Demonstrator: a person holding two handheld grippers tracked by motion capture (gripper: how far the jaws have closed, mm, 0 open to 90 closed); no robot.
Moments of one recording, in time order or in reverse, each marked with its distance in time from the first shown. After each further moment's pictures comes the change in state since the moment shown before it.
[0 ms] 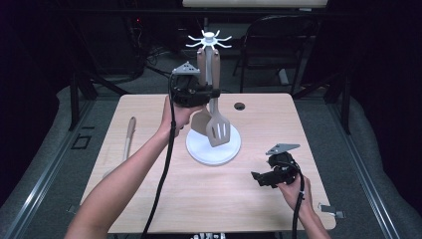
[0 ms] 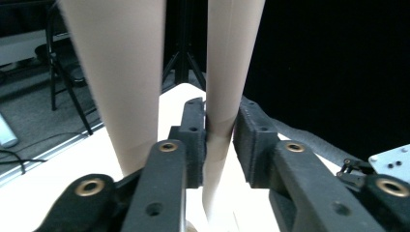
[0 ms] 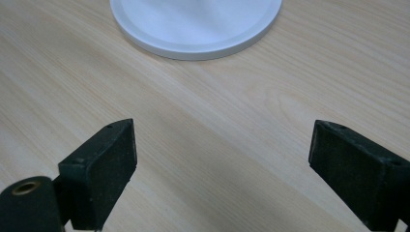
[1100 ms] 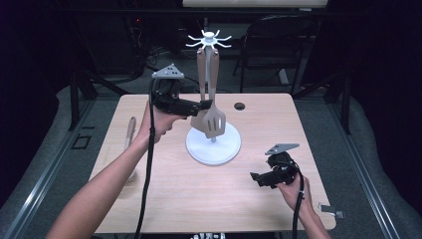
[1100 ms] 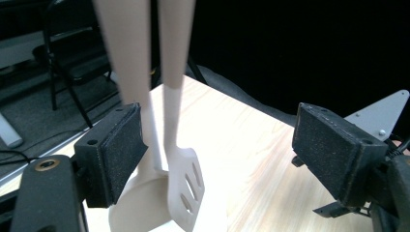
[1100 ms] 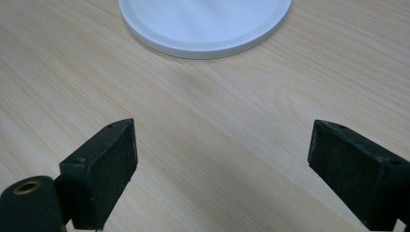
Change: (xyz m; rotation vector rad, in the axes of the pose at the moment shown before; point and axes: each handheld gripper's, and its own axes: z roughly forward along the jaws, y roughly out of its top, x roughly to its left) left arm -0.004 -0.002 -0.051 0.016 -0.015 0.049; right arm 0.000 0.000 0.002 0.006 0.030 0.003
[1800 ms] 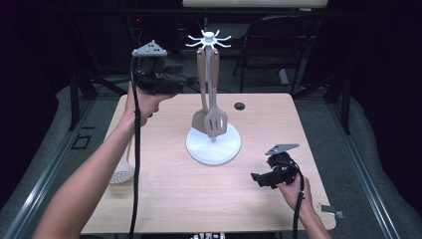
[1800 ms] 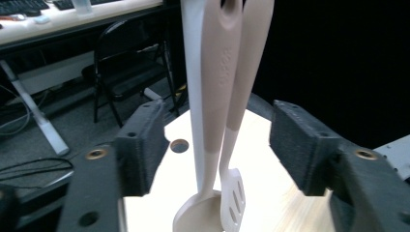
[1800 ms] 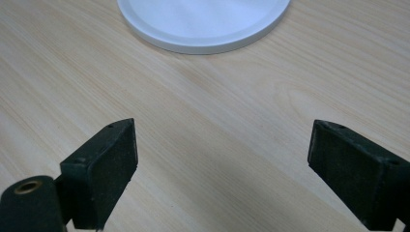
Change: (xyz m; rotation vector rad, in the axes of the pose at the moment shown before) left arm 0.018 0.035 -0.033 -0.056 0.121 0.035; right arm -0.002 -0.001 0.002 0.018 0.001 0.001
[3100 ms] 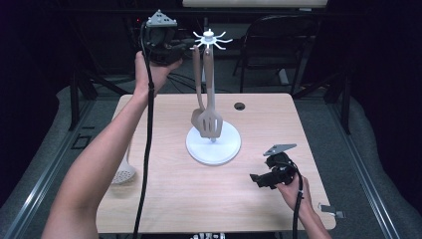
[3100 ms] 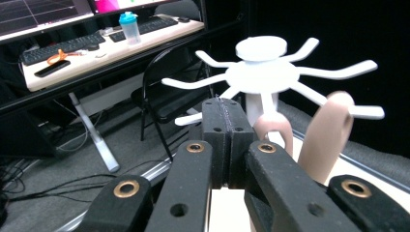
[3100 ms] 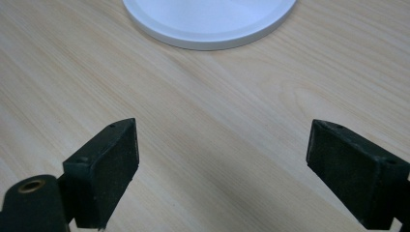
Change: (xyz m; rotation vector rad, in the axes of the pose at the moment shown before) left arm 0.018 0.048 0.026 -0.041 0.156 0.049; right arm 0.002 0.001 0.004 0.021 0.016 -0.023
